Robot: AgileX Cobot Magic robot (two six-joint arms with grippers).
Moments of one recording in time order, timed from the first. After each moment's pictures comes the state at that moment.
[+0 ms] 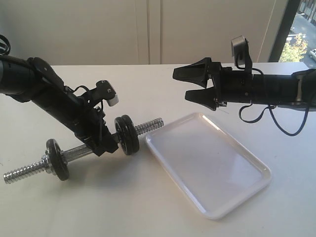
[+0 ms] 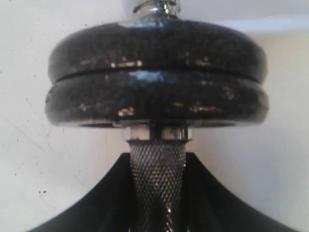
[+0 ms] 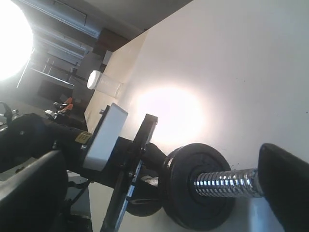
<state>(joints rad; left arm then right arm) -0.36 1.93 -1.22 -0.74 0.72 1.31 0.04 2.04 -1.14 1.74 1.20 -1.37</state>
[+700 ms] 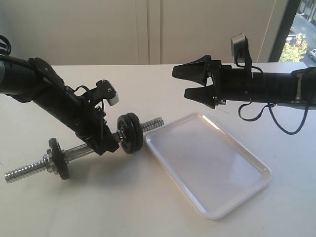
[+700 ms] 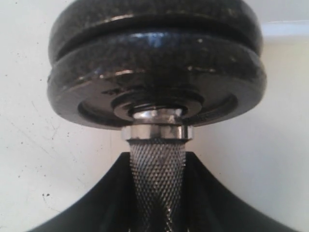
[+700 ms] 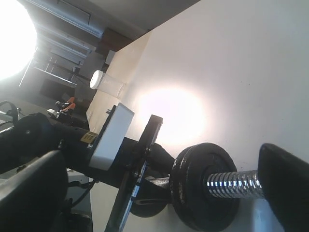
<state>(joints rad) -0.36 1.94 -1.22 -0.75 0.71 1.31 0.04 2.04 -1.16 1.74 1.21 -1.37</state>
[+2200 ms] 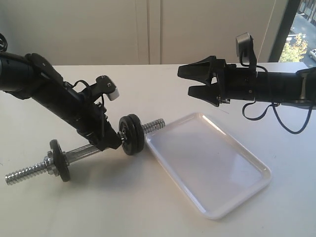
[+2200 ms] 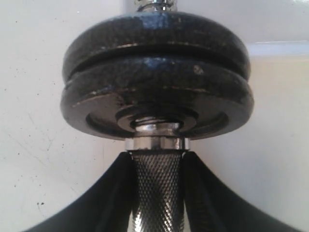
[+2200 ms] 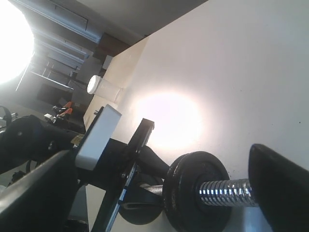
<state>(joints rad) -0.36 1.93 -1.23 -0.79 0.75 1.31 0.02 2.04 -1.16 1.74 1.21 -1.38</state>
